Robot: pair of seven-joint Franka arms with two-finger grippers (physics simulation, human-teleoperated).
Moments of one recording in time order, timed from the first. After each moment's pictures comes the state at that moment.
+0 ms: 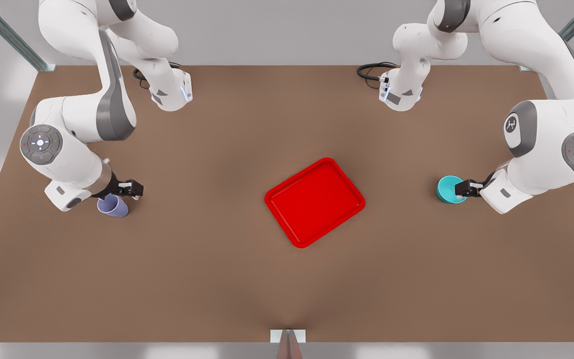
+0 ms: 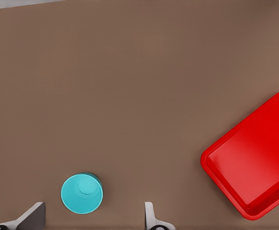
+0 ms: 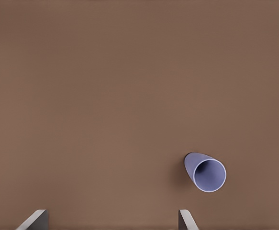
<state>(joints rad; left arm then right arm) -0.18 0.31 0.19 -1.33 -0.04 1.54 0.12 0.03 0.26 0.15 -1.43 -0.10 1.62 0.14</state>
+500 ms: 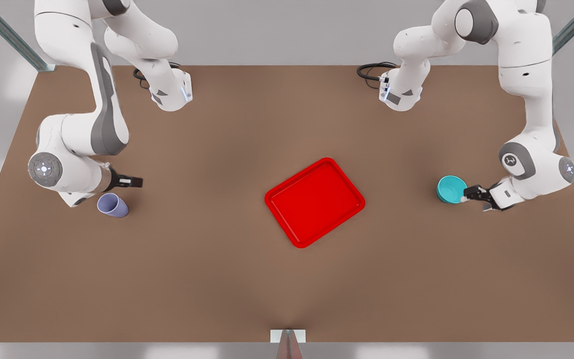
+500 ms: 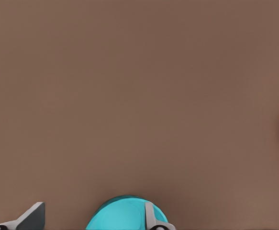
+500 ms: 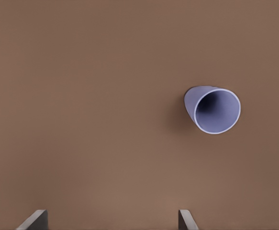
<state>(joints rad) 0.13 0.34 0.19 -2.04 -0.37 2.23 0.88 -0.10 0.20 0.15 -1.74 -0.02 1.63 0.16</state>
